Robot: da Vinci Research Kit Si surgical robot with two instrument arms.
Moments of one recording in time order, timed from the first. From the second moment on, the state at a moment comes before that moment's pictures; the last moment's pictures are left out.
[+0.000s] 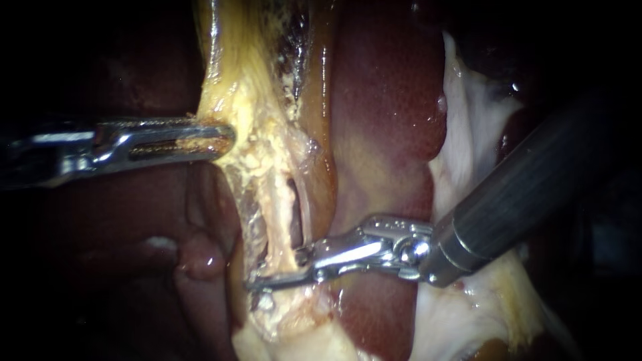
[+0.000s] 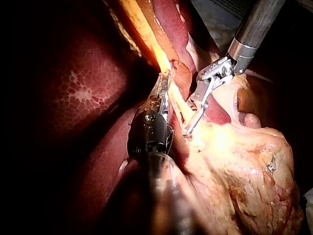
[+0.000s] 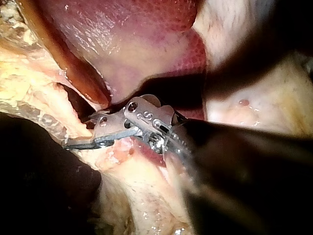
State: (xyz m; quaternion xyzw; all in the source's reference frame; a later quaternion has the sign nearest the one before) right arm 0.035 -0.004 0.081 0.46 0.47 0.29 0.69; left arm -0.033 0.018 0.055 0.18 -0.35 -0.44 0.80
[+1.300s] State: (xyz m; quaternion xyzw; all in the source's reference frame) right arm 0.027 0.002 0.075 0.26 0.60 0.08 0.75; left arm -0.033 0.018 0.055 0.18 -0.36 -0.44 0.80
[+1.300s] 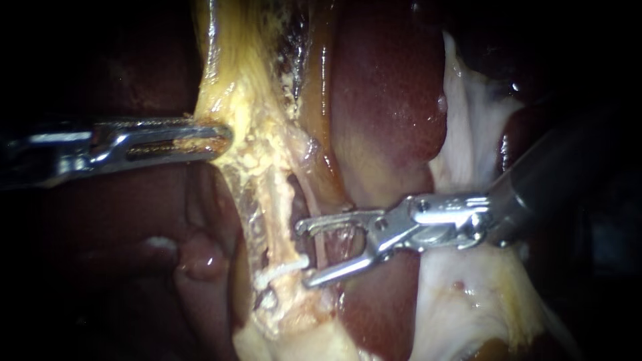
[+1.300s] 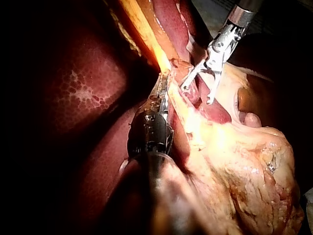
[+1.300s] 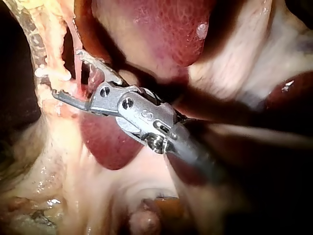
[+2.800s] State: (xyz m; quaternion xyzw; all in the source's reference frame) right arm 0.021 0.006 0.068 0.22 0.63 0.08 0.74; left arm -0.037 0.015 0.065 0.19 -0.34 -0.43 0.81
